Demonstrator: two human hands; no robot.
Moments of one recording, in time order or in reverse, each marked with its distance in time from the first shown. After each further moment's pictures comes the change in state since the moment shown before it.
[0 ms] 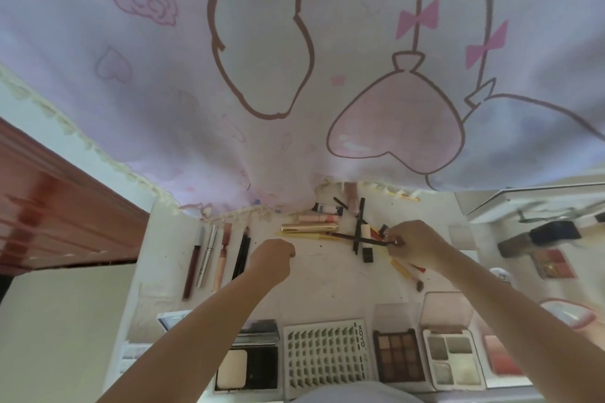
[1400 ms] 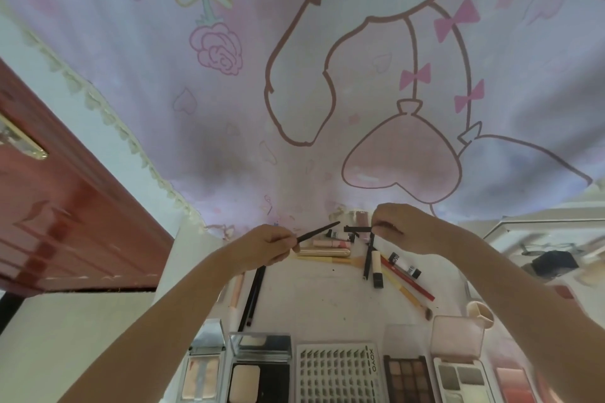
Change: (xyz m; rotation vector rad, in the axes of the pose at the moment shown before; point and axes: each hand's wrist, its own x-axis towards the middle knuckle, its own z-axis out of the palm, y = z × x) left_hand -0.088 -0.018 -0.092 -0.768 0.055 0.282; right_hand -0.034 -0.057 -0.081 -0.025 0.166 -0.444
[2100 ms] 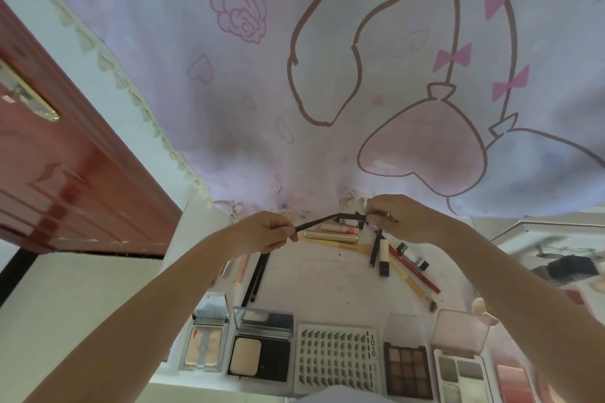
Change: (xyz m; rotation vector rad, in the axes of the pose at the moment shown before) left_hand -0.004 -0.017 -0.005 -0.078 -0.023 -0.124; right_hand 0.022 -0.010 0.011 0.008 -0.085 -0.059
